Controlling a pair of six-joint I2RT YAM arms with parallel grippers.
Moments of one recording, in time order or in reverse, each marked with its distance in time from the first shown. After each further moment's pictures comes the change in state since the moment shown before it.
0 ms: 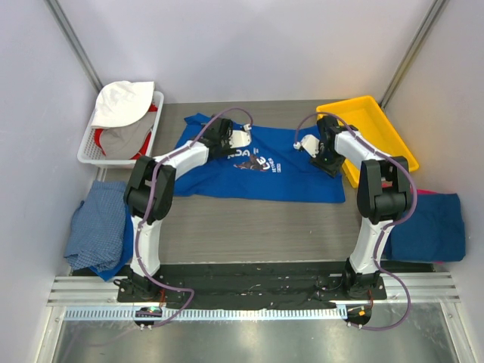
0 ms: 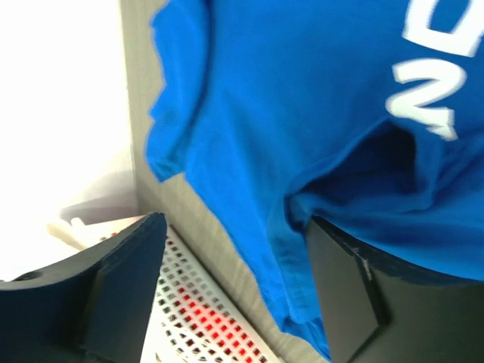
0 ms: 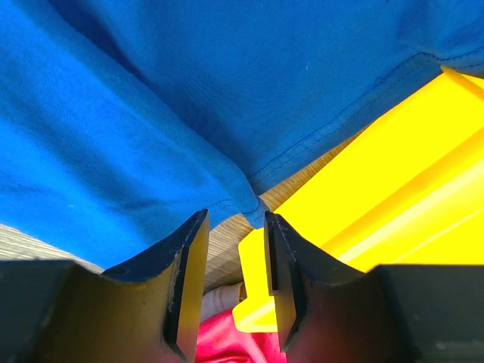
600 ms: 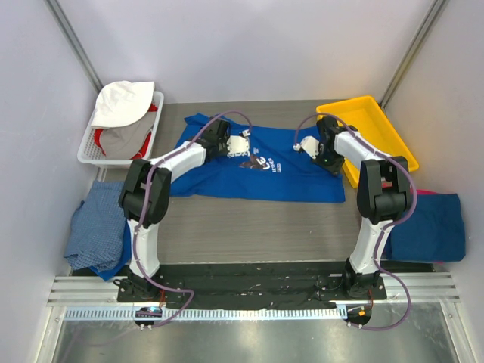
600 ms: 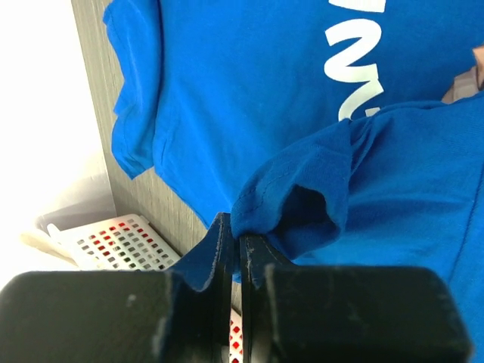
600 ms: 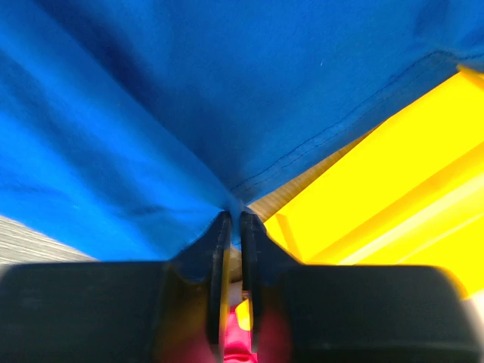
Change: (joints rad) left arm 0.000 -0.059 -0.043 -0.094 0.051 0.005; right arm 0.000 0.000 -0.003 -0.018 -0.001 -0.011
